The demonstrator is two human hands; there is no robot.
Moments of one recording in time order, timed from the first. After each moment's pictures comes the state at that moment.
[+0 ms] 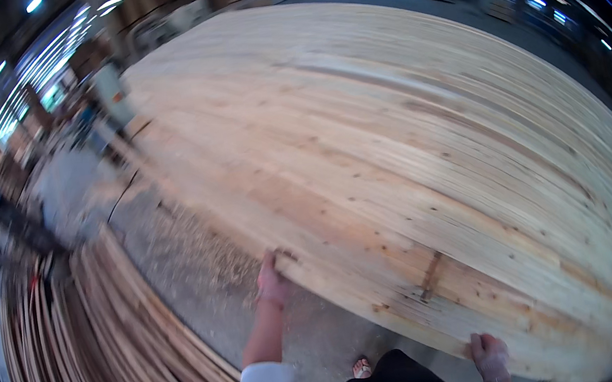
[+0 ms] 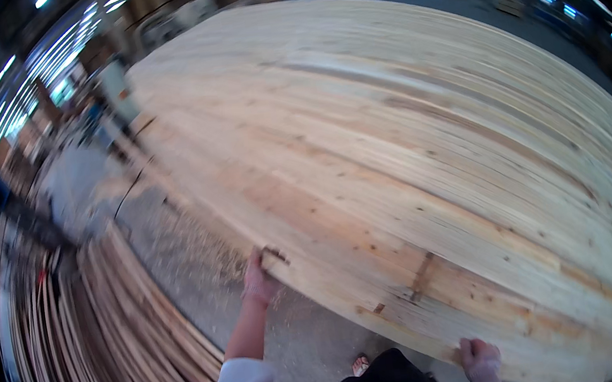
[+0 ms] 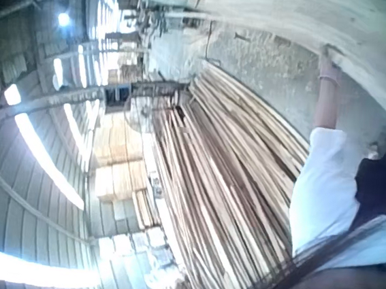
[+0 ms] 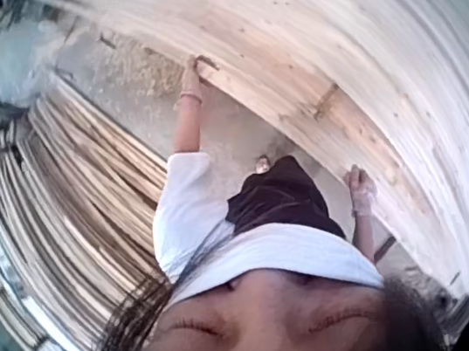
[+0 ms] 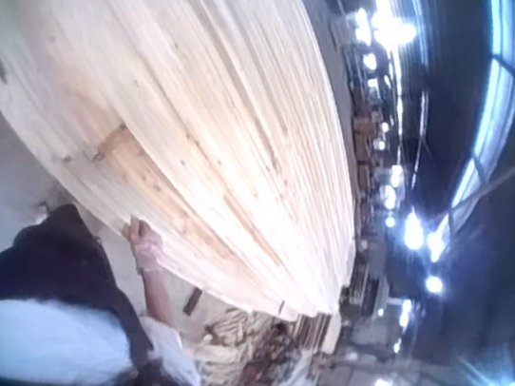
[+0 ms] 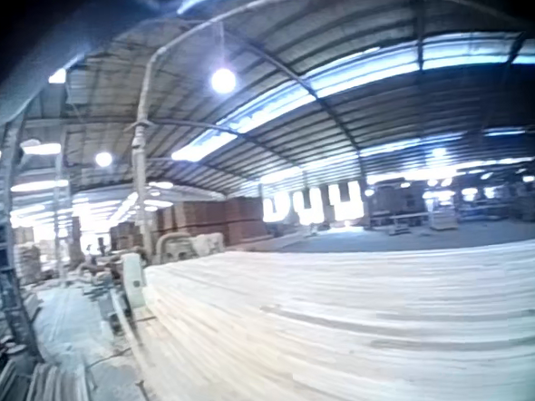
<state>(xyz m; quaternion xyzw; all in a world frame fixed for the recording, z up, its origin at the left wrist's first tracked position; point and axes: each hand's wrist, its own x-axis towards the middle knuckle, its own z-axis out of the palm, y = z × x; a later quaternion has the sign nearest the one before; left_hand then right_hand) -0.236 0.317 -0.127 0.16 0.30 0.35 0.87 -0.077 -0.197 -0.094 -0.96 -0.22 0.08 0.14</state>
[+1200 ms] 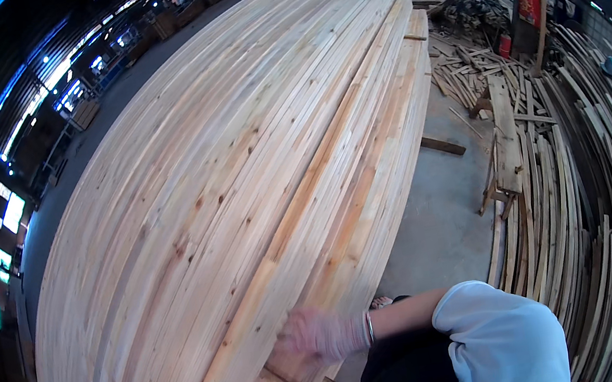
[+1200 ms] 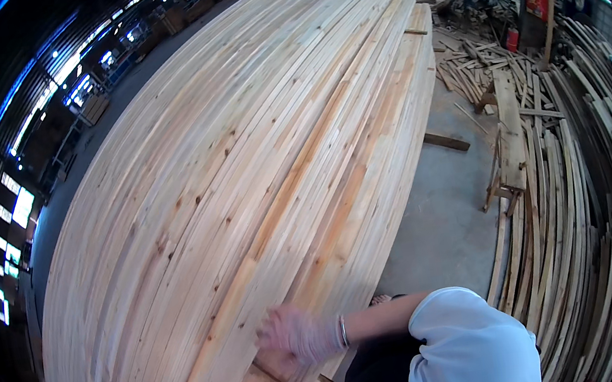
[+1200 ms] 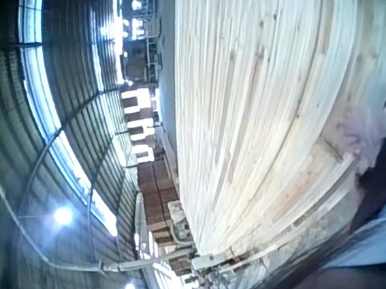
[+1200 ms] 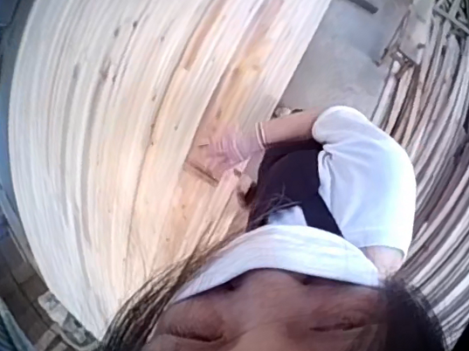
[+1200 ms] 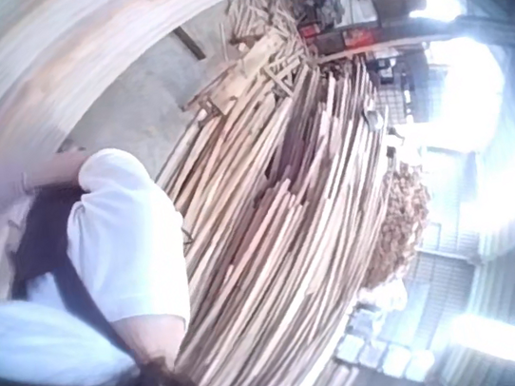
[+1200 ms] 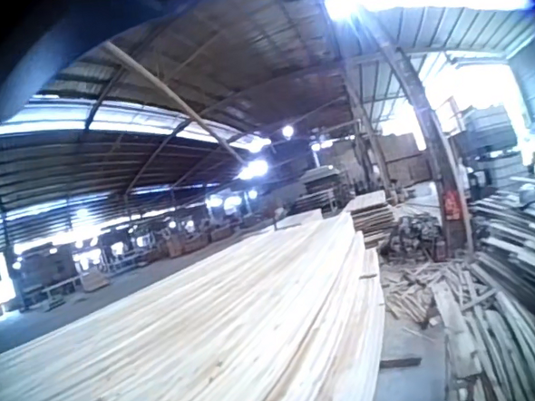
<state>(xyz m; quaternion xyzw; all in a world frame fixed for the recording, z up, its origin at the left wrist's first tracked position) -0.123 0.098 -0.128 0.37 0.39 0.05 0.84 0.010 -0.197 -0.013 -0.91 -0.34 -0.08 0.21</state>
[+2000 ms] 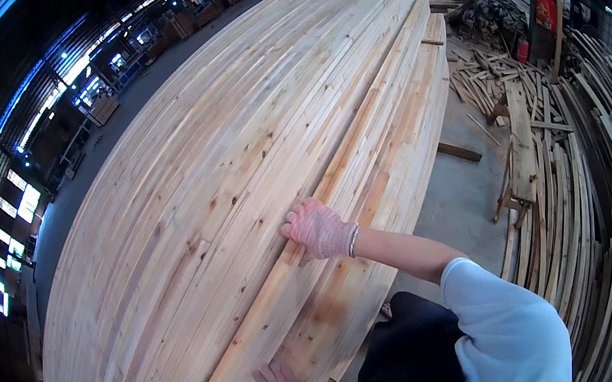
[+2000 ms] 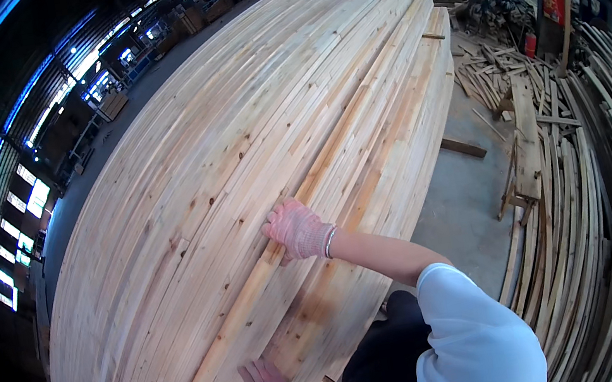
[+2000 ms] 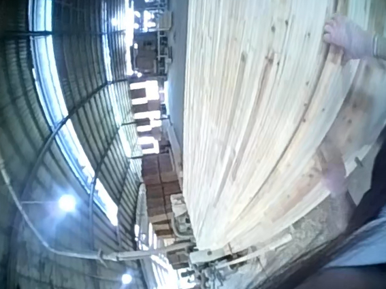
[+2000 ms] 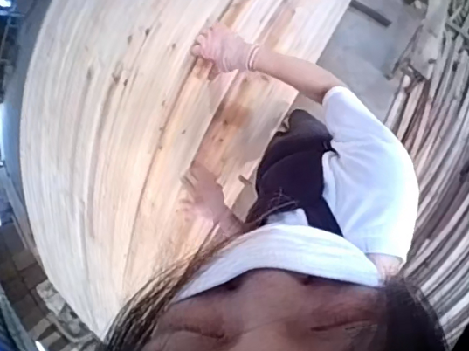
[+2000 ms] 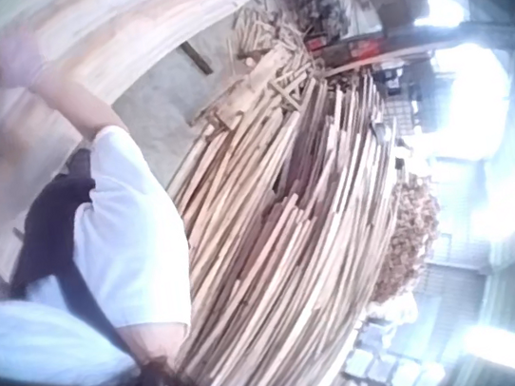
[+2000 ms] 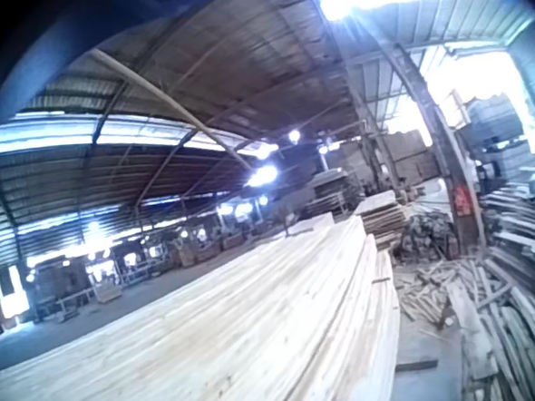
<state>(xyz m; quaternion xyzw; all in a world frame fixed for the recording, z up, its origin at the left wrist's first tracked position) -0.035 0.030 -0.073 0.23 0.05 -0.01 0.97 0.118 -0.314 0.044 -0.99 -0.14 -0.06 -0.01</state>
